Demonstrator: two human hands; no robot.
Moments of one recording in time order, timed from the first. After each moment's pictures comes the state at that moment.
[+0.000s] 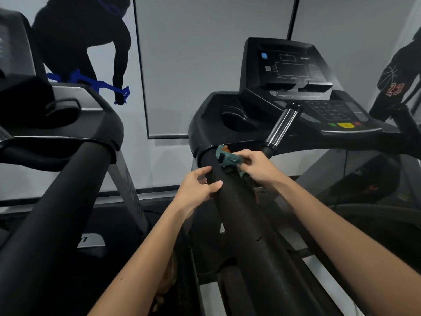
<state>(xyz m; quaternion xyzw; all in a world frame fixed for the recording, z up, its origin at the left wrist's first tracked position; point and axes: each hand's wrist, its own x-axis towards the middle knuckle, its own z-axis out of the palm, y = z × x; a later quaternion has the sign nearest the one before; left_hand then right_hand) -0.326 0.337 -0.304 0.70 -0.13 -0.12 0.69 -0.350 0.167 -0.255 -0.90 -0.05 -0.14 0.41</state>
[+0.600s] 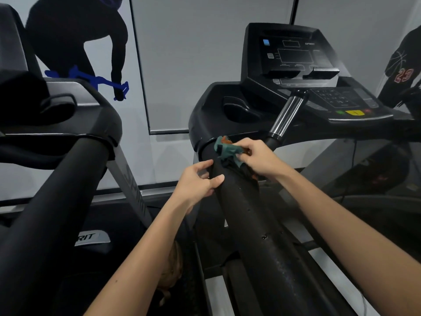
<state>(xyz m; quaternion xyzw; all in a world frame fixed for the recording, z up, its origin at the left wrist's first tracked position) -0.323 0.337 -0.305 0.70 -0.13 -0.11 0.70 -0.344 0.169 -0.254 -0.91 -0.06 -0.15 0.37</state>
